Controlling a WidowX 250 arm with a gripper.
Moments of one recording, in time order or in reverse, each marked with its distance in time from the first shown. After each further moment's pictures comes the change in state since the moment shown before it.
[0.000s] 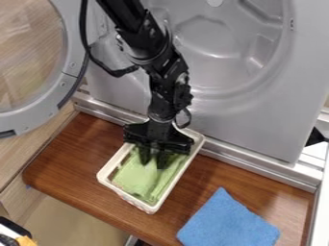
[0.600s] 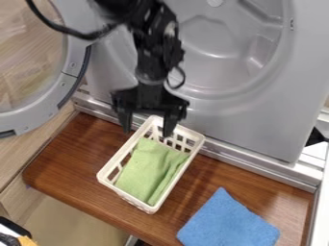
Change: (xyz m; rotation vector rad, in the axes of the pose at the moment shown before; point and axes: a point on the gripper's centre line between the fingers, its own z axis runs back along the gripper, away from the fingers) arm 0.010 0.017 0.082 -0.034 -0.121 0.096
